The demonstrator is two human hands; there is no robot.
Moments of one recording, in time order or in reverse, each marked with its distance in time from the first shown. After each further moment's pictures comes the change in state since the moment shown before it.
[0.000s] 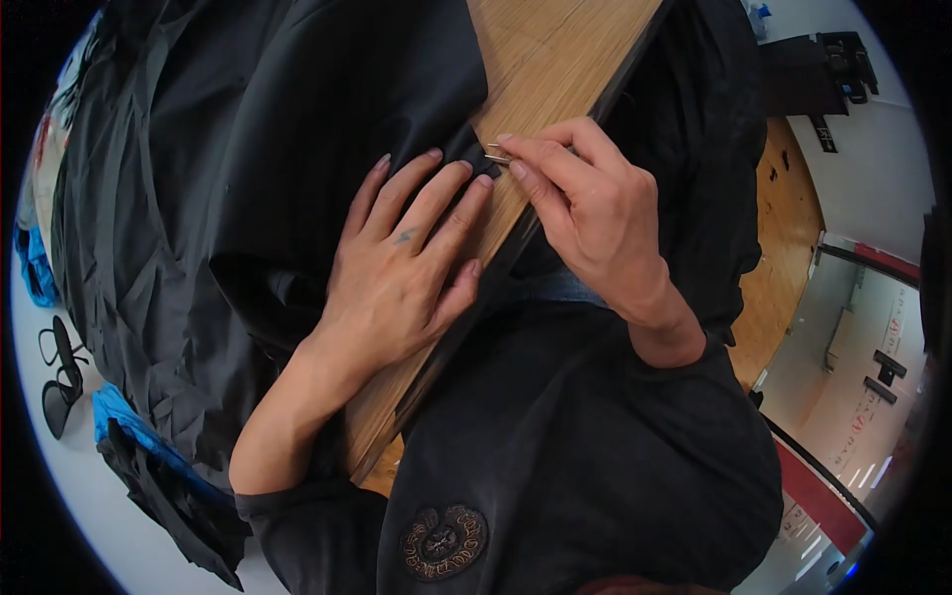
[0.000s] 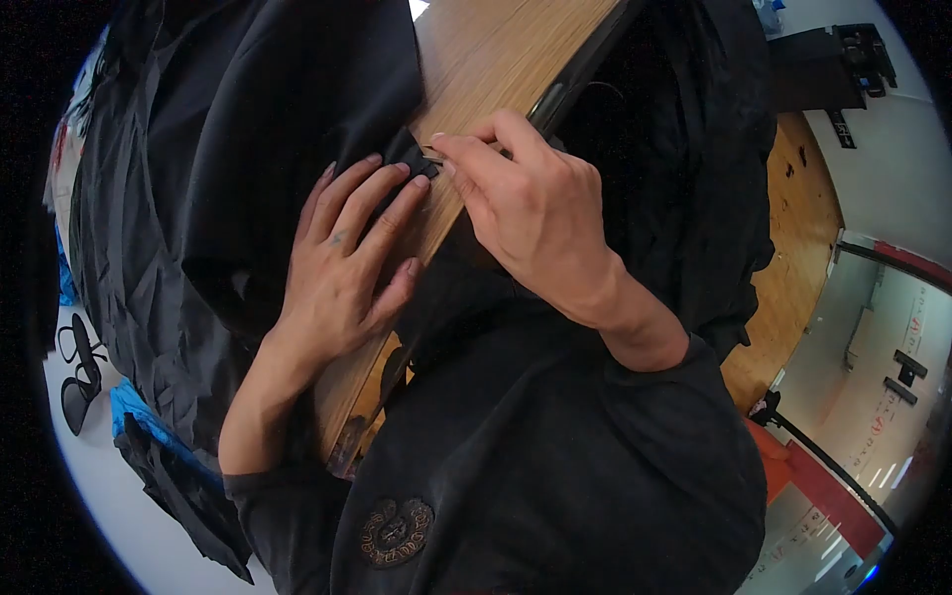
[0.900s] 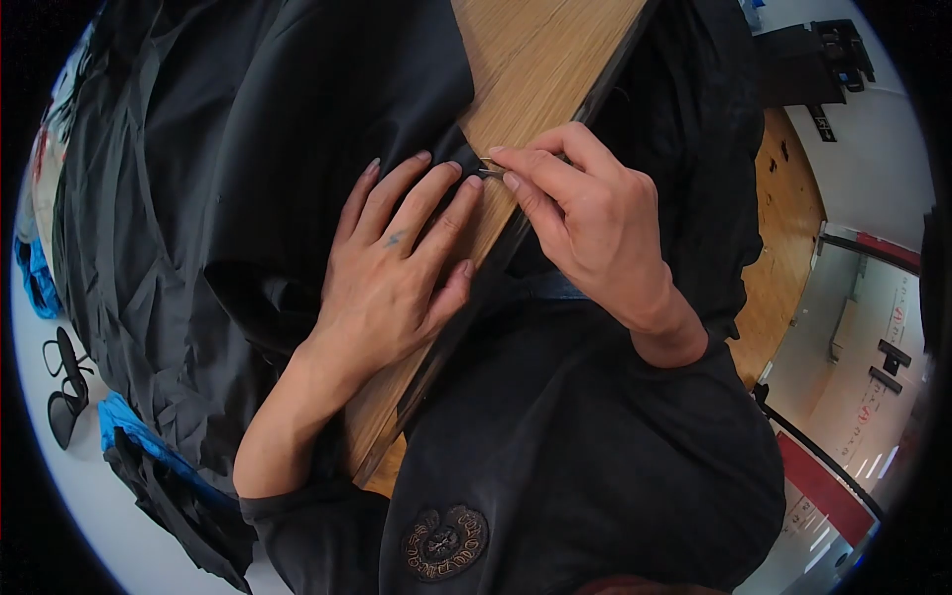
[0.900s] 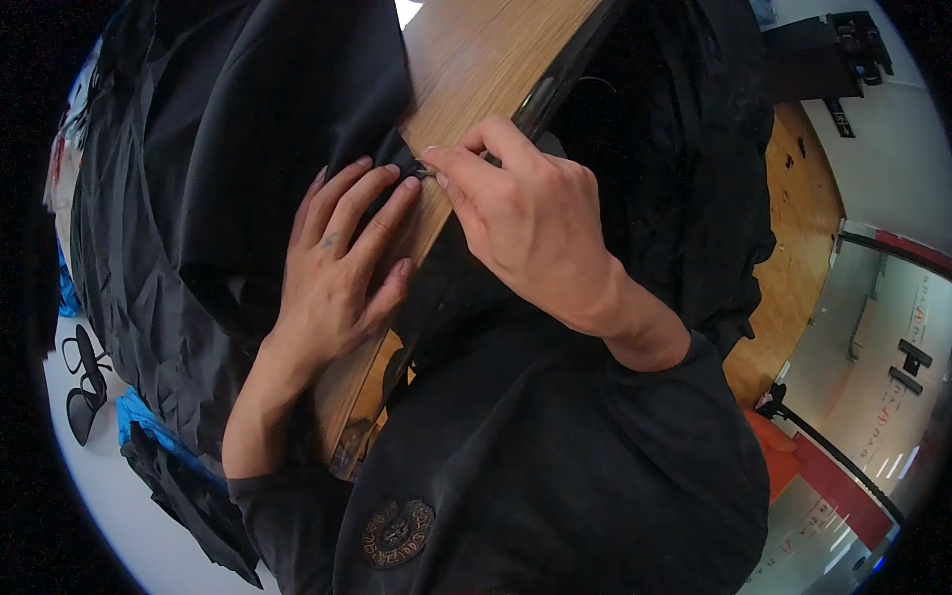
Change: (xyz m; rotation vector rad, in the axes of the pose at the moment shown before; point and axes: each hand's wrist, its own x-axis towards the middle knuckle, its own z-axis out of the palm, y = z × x) left_hand 0.002 0.000 -0.002 -0.002 -0.008 0.002; right_hand -0.003 -0.005 -0.007 -0.015 -0.051 0.030
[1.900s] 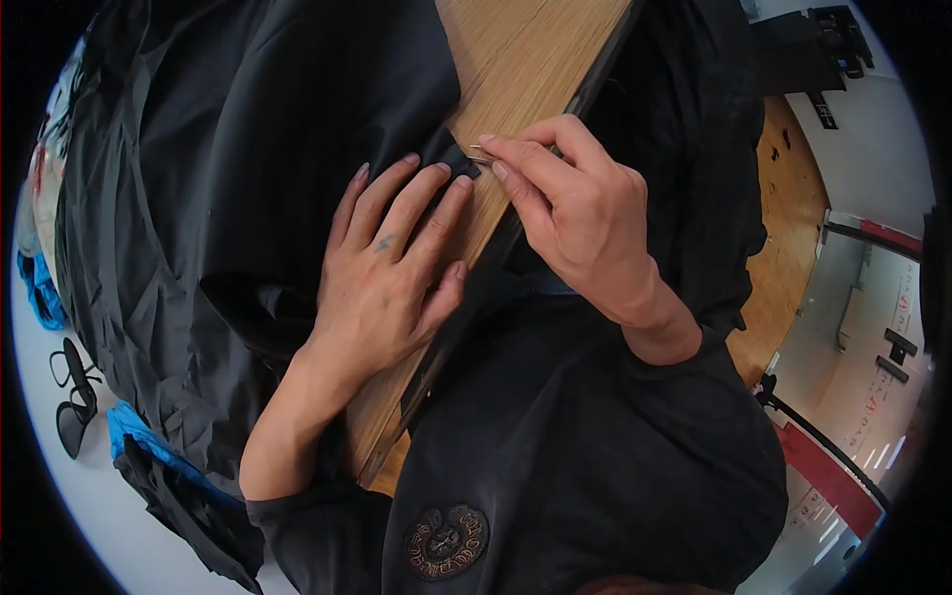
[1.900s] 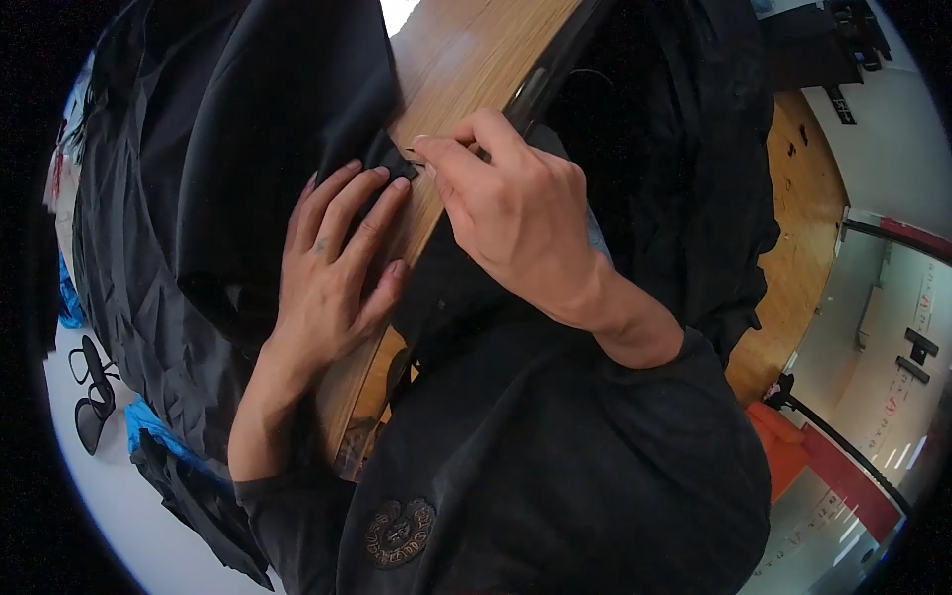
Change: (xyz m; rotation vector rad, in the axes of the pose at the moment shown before) left_hand -0.001 0.001 0.002 0.022 -0.005 -0.005; right_hand -0.003 0.006 0.012 0.007 0.105 -0.004
